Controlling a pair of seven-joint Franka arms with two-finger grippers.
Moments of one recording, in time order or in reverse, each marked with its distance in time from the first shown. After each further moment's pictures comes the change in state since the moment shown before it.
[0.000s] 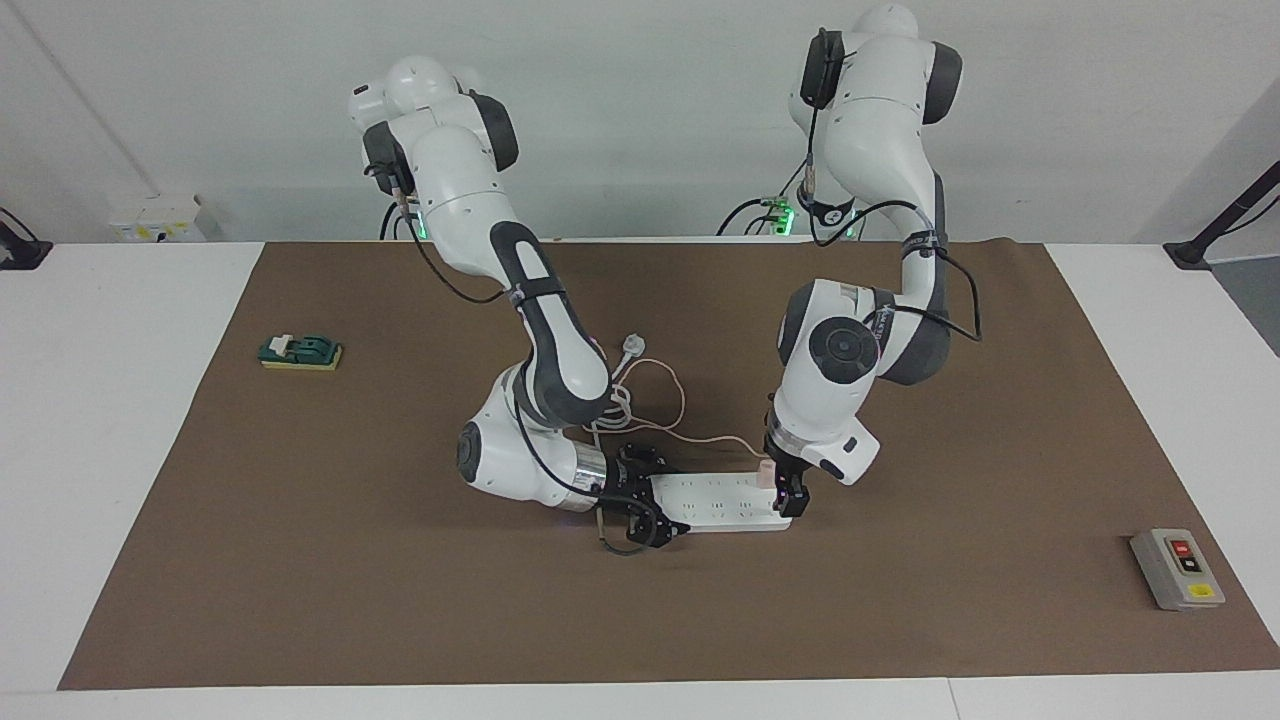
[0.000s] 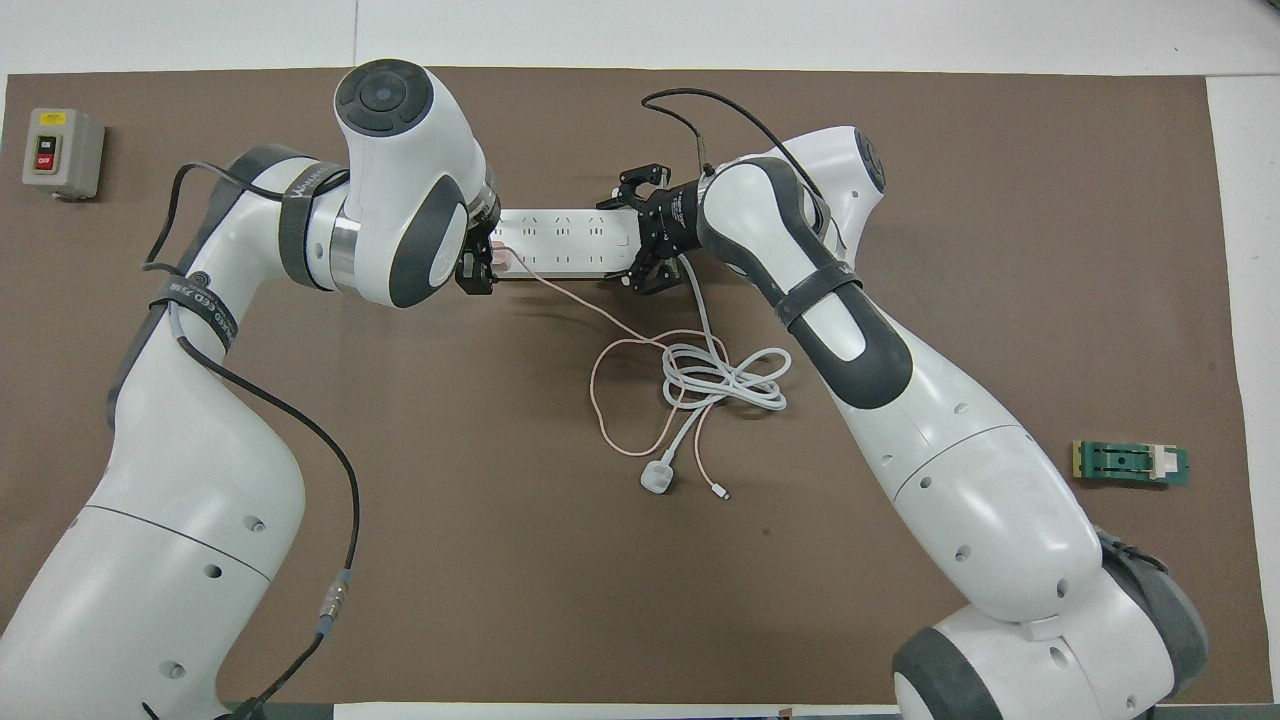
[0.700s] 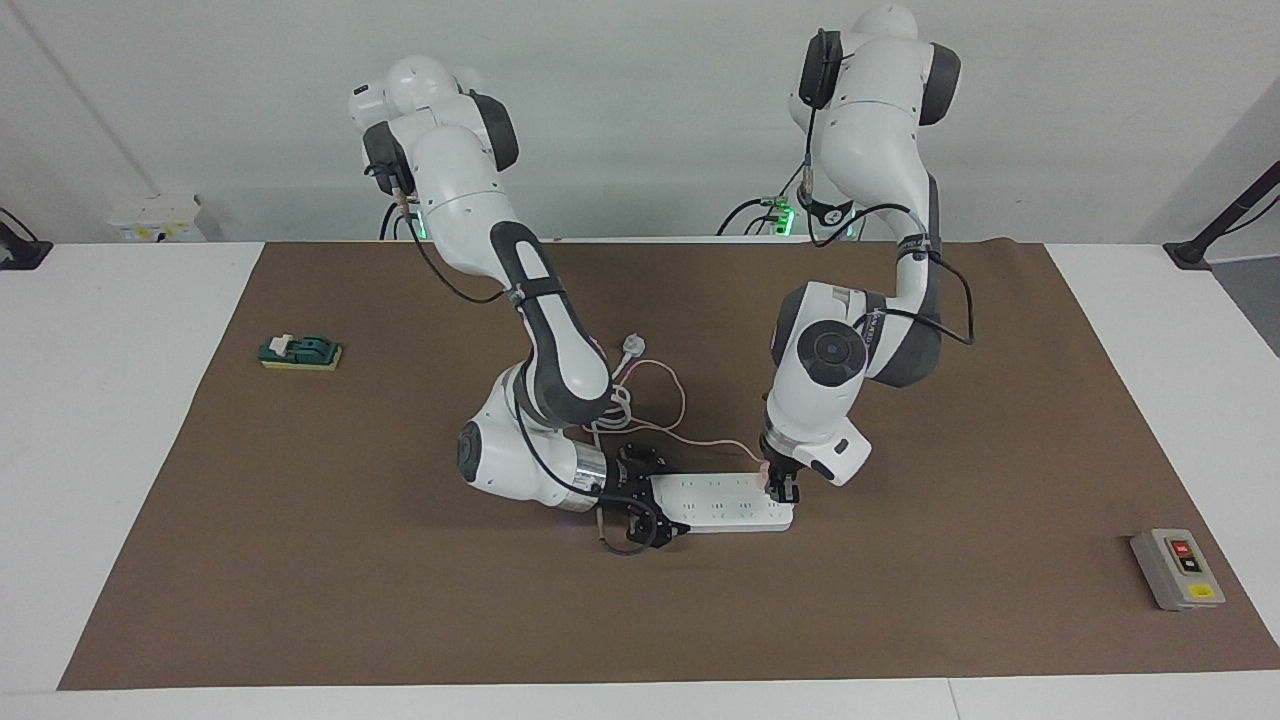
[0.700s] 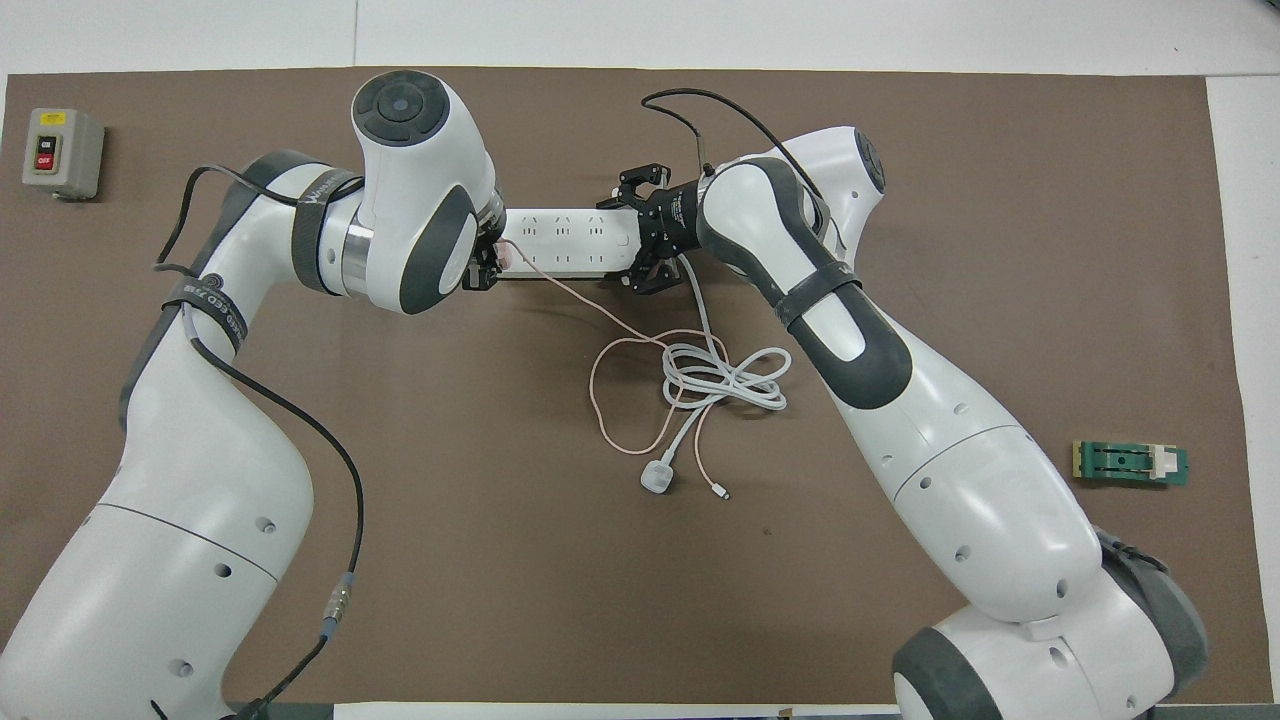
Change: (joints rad) left arm -0.004 0.001 -0.009 -0.016 0.023 0.002 0.007; right arm 0.001 0.000 0.000 0.000 0.000 0.003 0.000
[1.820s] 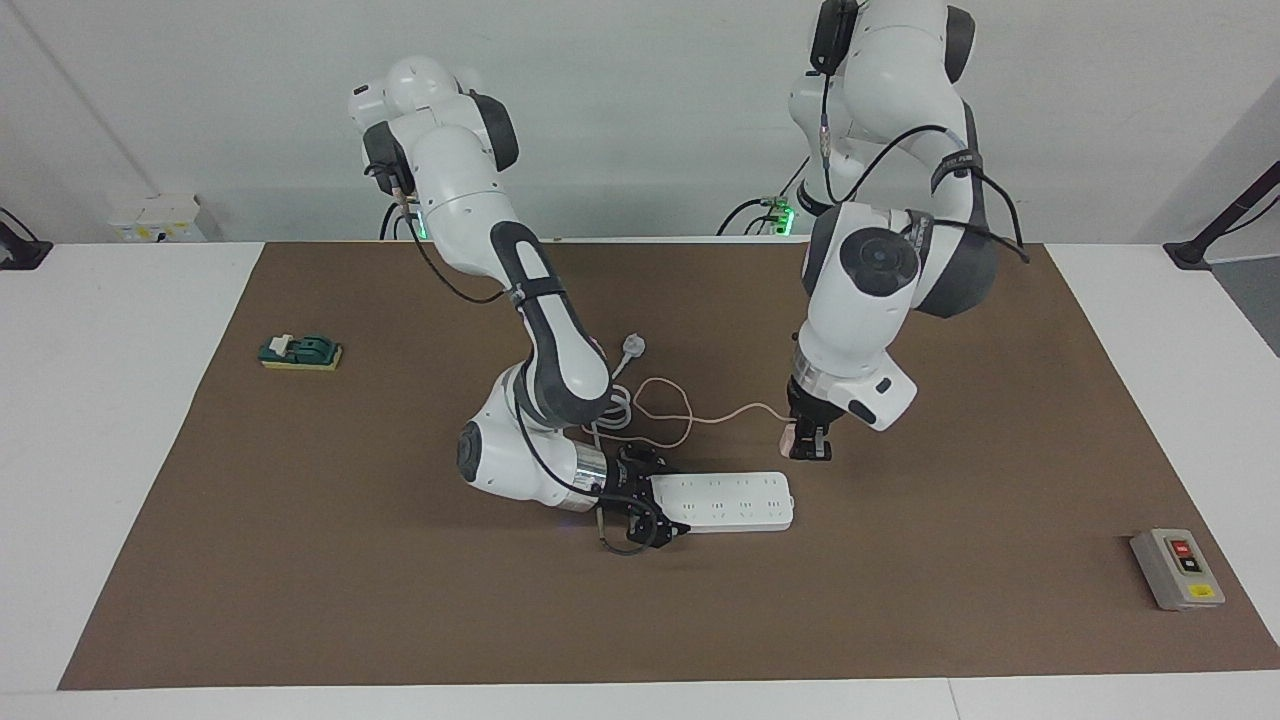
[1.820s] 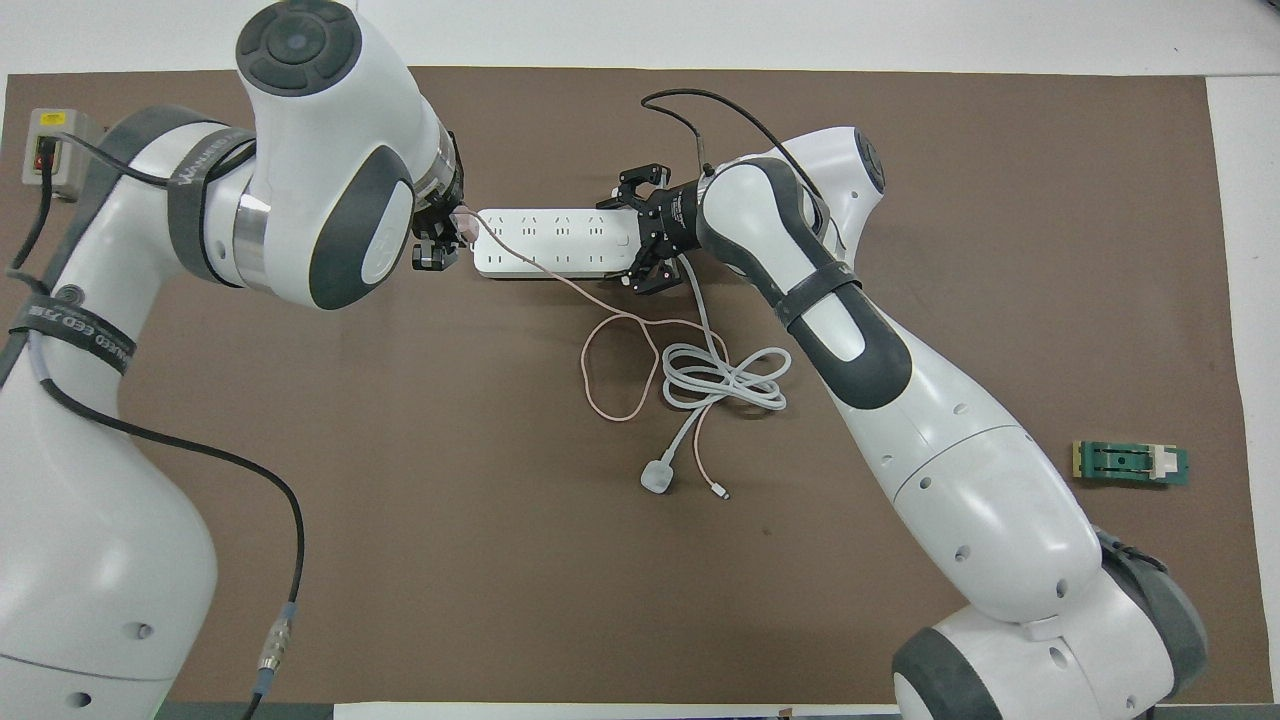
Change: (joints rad) left arm 0.004 -0.181 0.012 0.030 0.009 -0.139 0.046; right arm 0.000 0.000 0.000 0.000 0.000 0.001 -0.004
